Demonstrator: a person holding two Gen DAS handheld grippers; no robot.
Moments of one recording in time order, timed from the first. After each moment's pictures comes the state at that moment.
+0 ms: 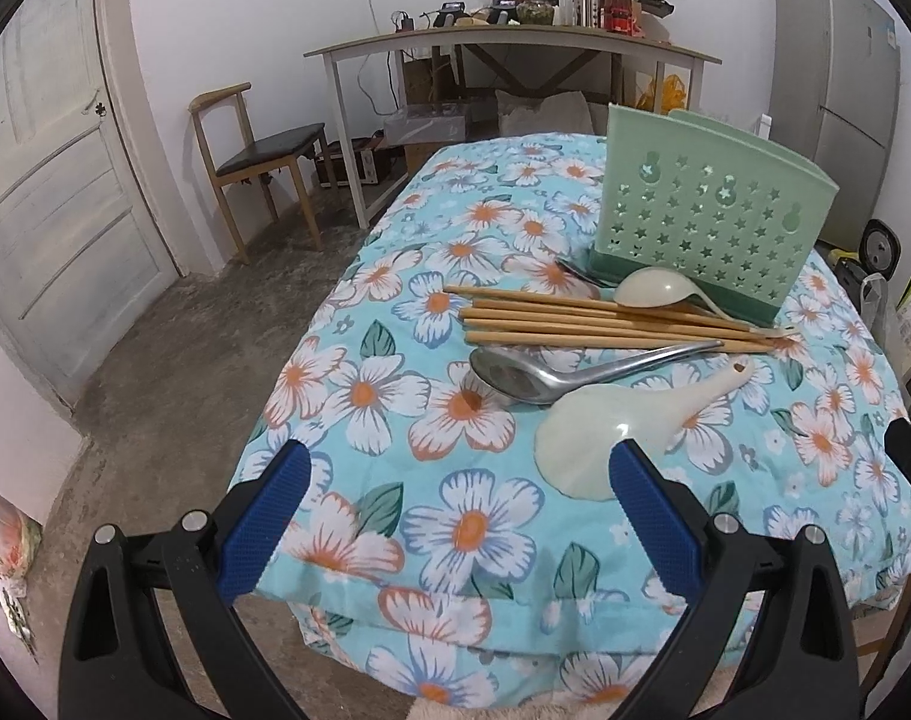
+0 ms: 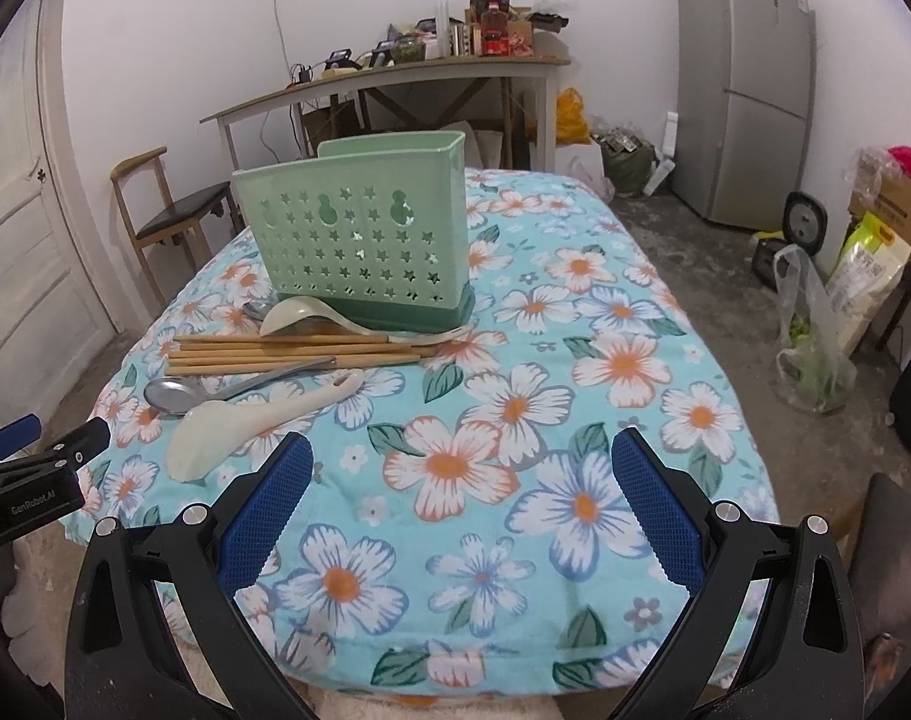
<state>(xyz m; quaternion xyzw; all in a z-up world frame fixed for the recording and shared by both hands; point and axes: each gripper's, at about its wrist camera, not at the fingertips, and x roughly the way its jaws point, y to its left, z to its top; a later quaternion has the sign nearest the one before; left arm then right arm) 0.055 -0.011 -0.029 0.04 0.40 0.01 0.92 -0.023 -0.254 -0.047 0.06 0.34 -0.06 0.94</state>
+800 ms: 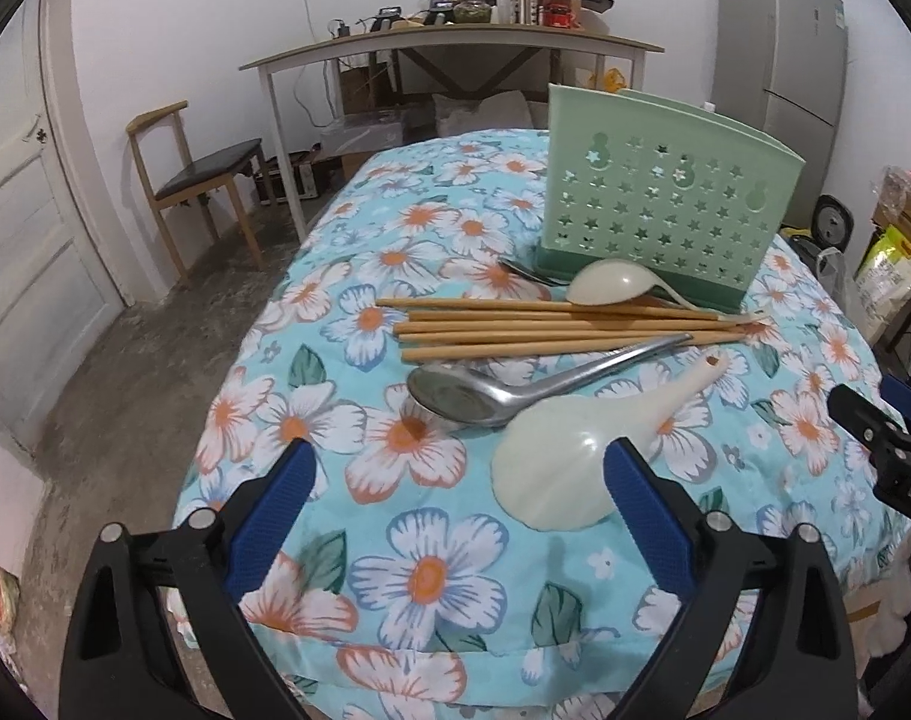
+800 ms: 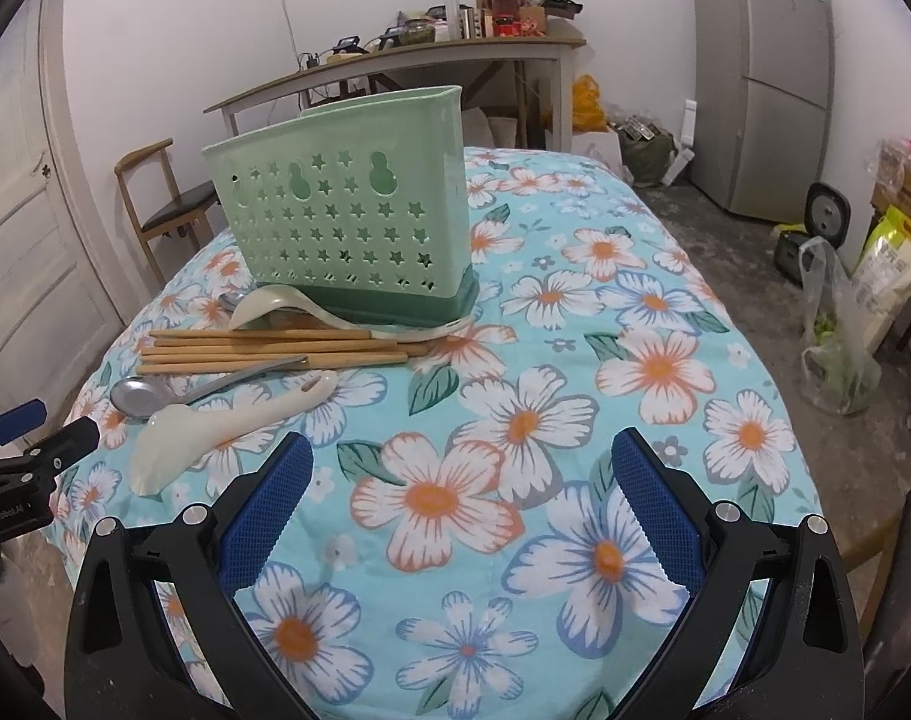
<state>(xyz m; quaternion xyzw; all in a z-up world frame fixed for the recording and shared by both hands) 0.076 -0.019 -0.045 0.05 0.39 -0.07 0.92 0.009 -0.270 -0.076 0.06 0.34 -0.04 0.94</state>
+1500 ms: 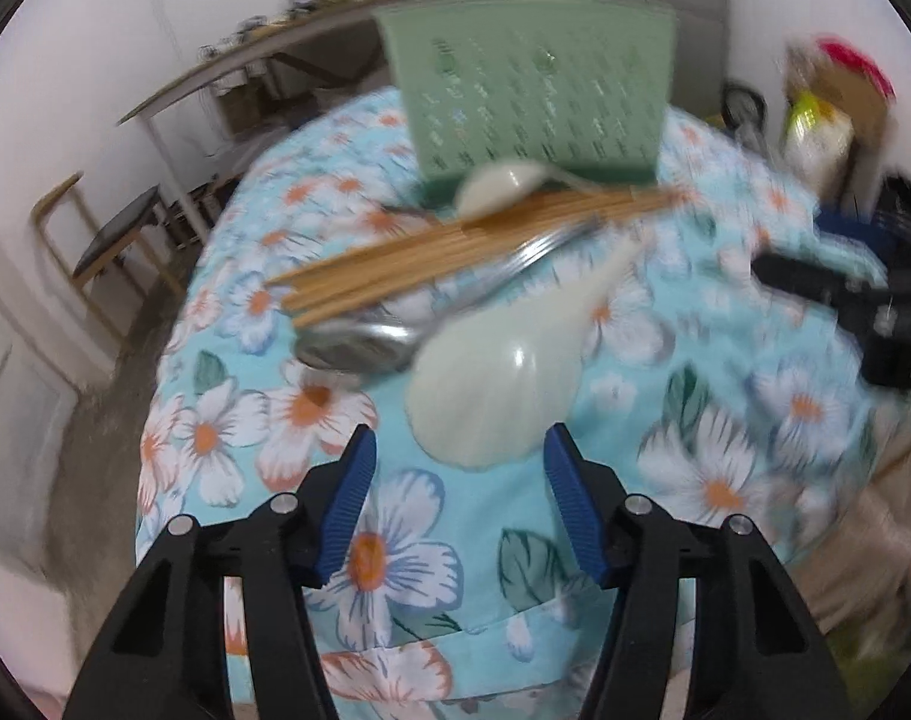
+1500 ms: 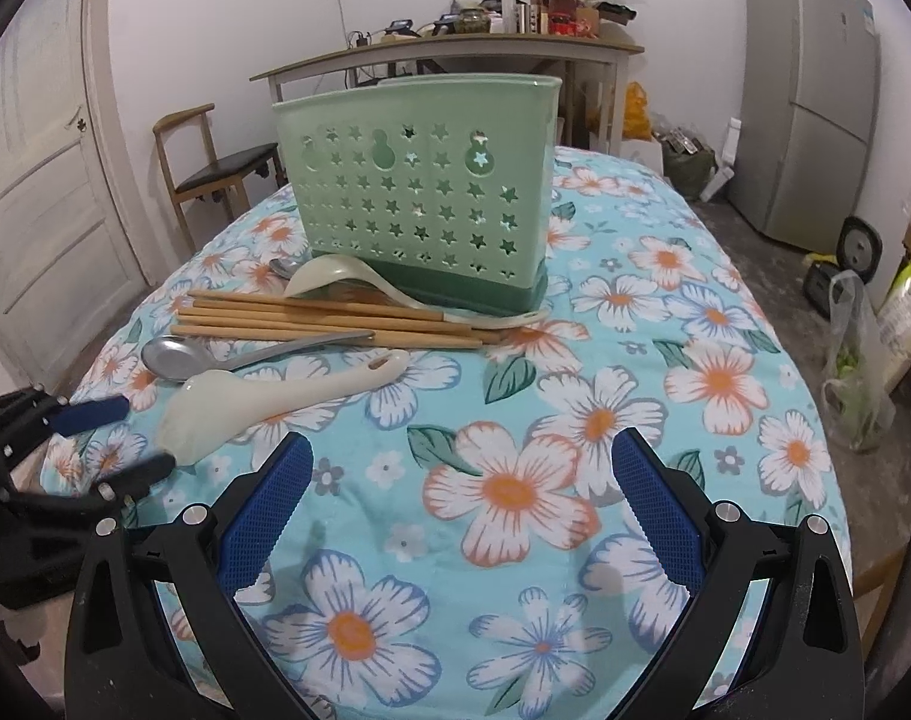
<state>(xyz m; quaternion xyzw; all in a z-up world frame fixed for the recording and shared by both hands) 0.069 -0.049 -0.084 0.18 0.41 -0.18 0.88 0.016 -0.236 -0.081 0.02 0.35 0.00 0.93</state>
